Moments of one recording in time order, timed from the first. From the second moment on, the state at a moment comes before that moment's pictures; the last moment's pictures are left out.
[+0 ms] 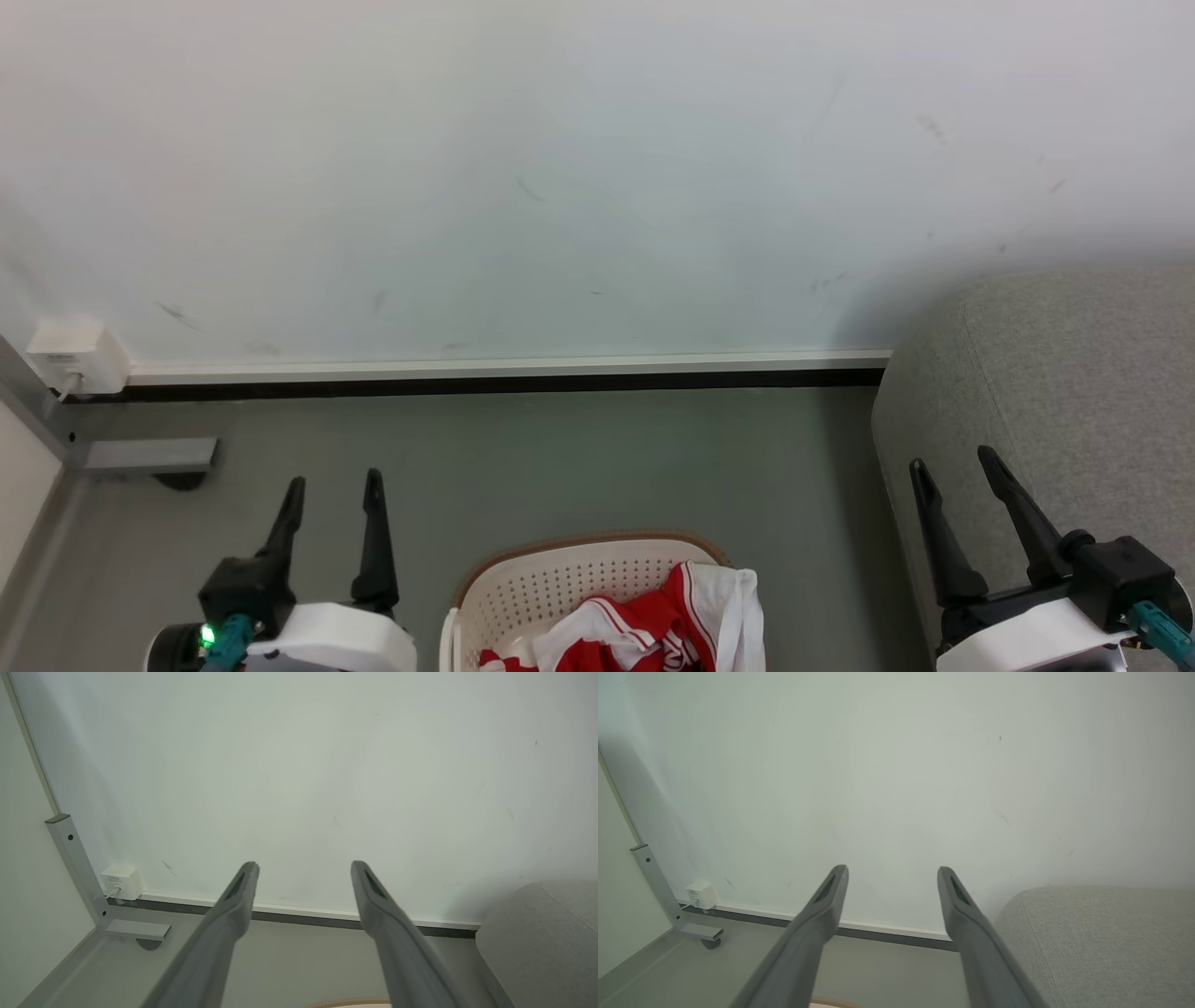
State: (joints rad) left arm -0.12 0.05 -0.05 0.23 -0.15 0.10 -0.23; right arm -0.16 -0.16 0.20 0.25 0.36 0.13 -0.24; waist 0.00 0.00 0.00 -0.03
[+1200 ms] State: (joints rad) left arm -0.13 0.05 -0.04 0.24 -0.05 0.11 -0.26; right arm -0.17 -0.17 0.20 0.25 0.28 0.13 -0.26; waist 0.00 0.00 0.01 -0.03
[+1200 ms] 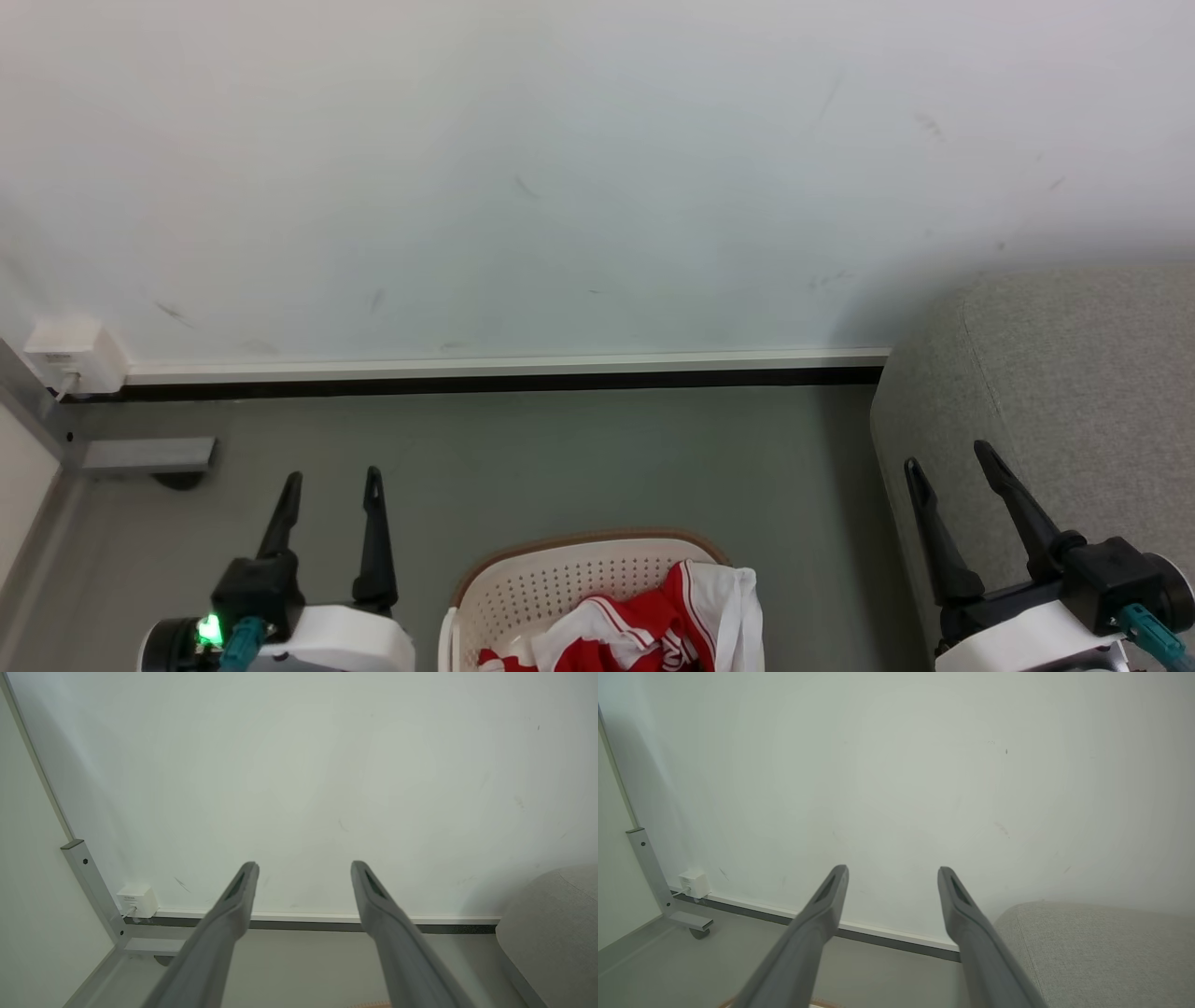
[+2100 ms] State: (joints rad) left arm -0.21 0.05 -0.04 0.25 -0.11 0.11 -0.26; right arm -0.25 -0.17 0.16 0.16 0.29 0.13 -0.26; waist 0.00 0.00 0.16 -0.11
